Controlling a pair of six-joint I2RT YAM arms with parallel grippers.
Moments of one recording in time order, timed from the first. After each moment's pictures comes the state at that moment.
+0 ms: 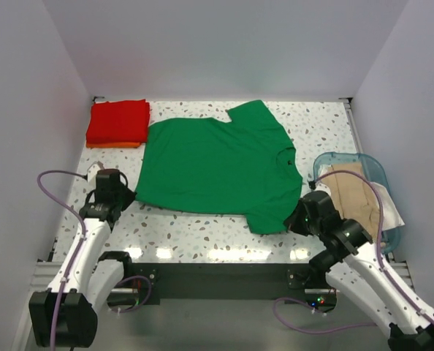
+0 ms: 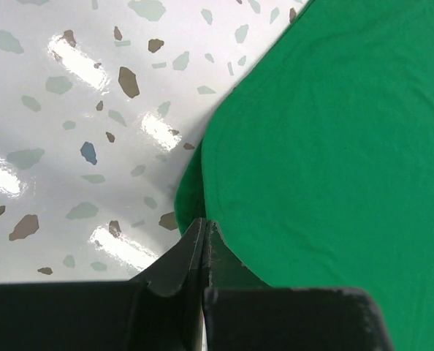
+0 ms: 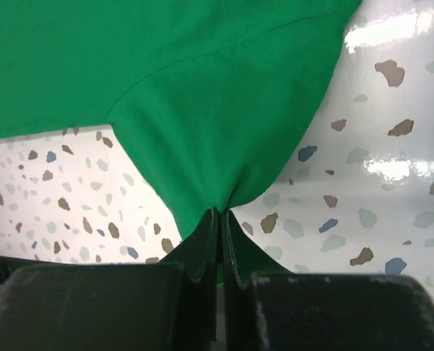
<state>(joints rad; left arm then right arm) -0.01 0.82 0.52 -0.49 -0.19 -0.83 0.53 0.50 0.52 -0.87 0.12 0.80</state>
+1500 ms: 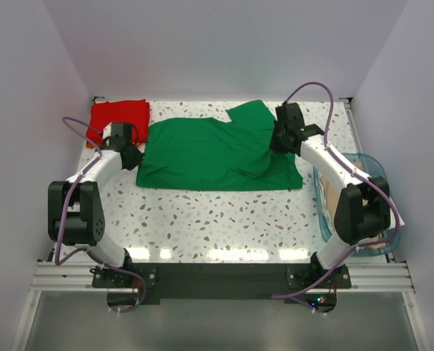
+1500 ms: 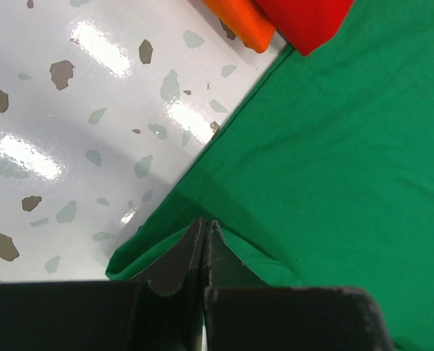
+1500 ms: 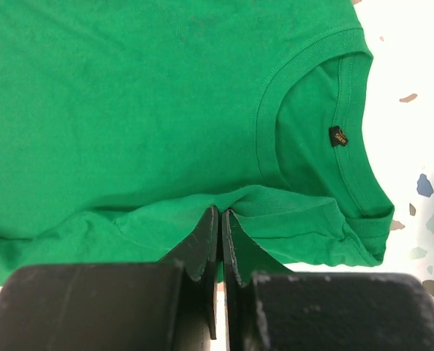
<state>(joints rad) -0.01 1.61 1.03 -0.36 -0.18 -0.76 0.32 1.65 1.36 -0.58 0.20 0.48</state>
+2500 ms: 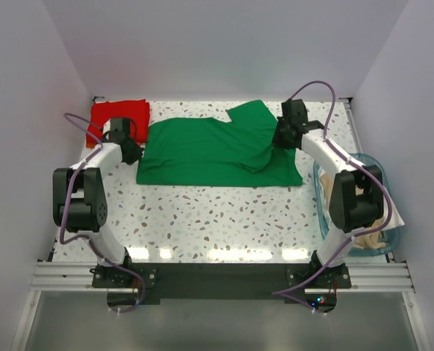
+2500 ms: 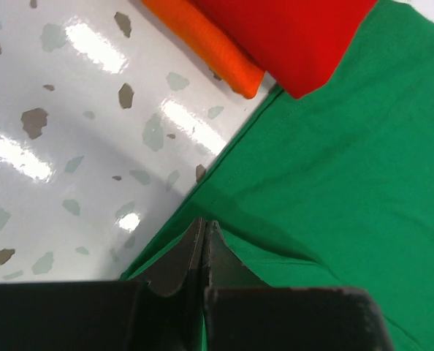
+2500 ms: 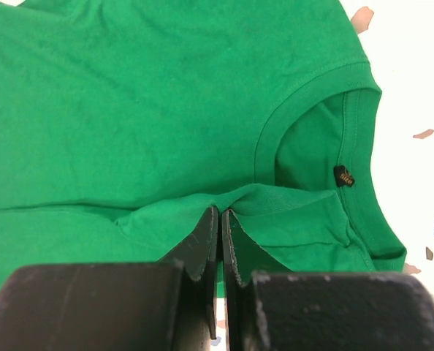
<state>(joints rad) 0.03 1.73 1.12 -0.32 -0.15 -0.75 0.24 1.76 1.40 -0.50 0.11 0.48</state>
